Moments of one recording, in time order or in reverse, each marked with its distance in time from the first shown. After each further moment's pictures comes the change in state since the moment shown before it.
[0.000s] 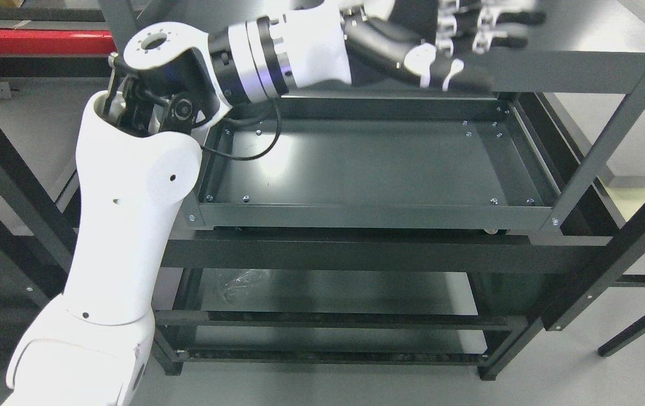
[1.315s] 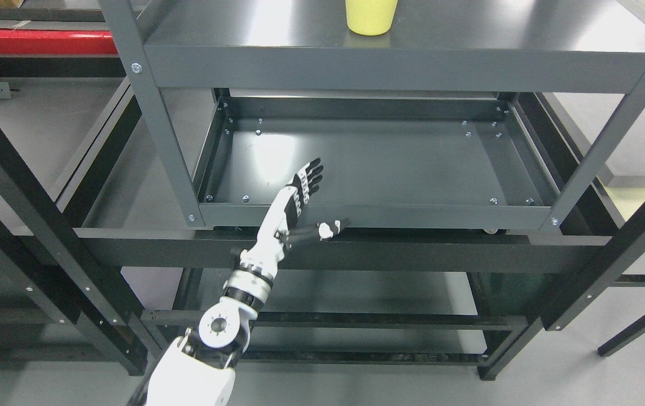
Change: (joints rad) left arm 0.752 0.000 -0.079 0.108 -0.466 -0.750 0.865; right arm 0.000 0.000 0.000 0.000 0.000 0.000 0.000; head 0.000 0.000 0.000
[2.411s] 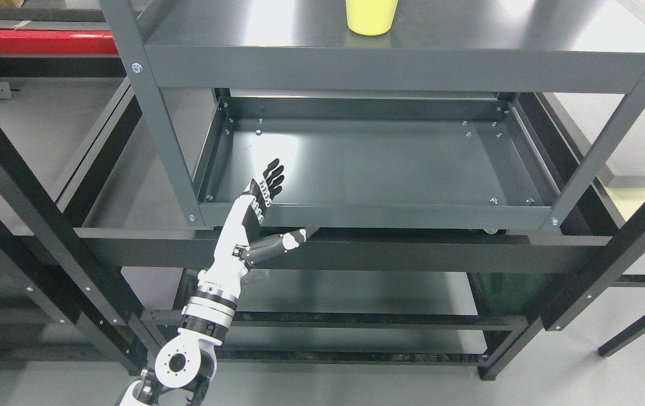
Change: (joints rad) left arm 0.153 0.000 0.146 -0.300 -0.087 0.061 -0.013; right arm 0.000 0.000 0.000 0.000 0.000 0.000 0.000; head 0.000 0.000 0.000
